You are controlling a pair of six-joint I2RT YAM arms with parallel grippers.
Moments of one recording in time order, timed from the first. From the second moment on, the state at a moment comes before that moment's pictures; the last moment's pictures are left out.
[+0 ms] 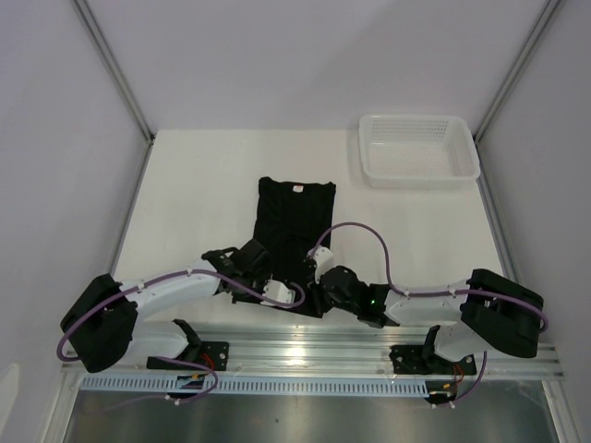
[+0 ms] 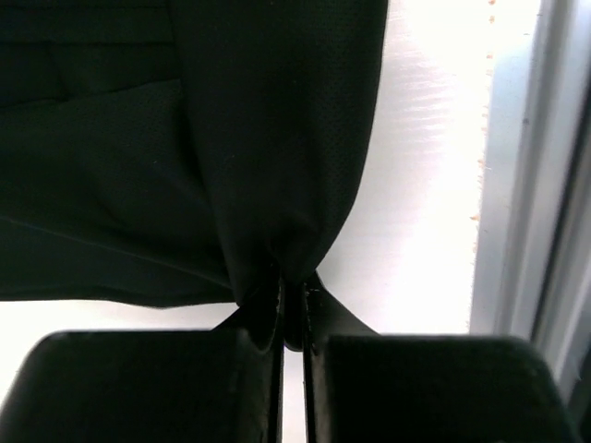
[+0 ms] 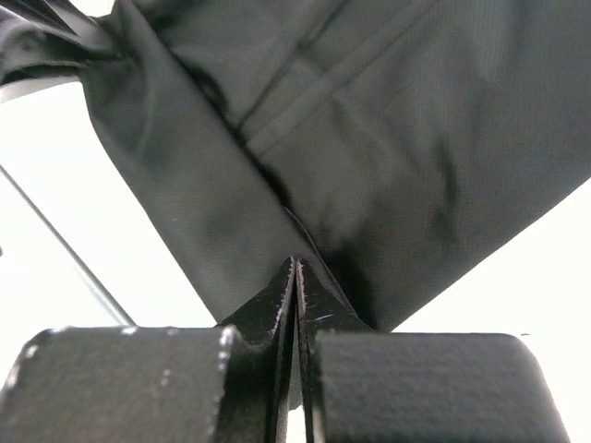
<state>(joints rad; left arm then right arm) -0.79 1.26 0.61 -0.62 0.15 0.97 1.16 1.42 0.49 0.29 0.17 0.43</state>
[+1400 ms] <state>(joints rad) -0.64 1.36 0.78 -0.92 0.39 0.90 1.44 1.28 0.41 0.21 0.18 -0.29</state>
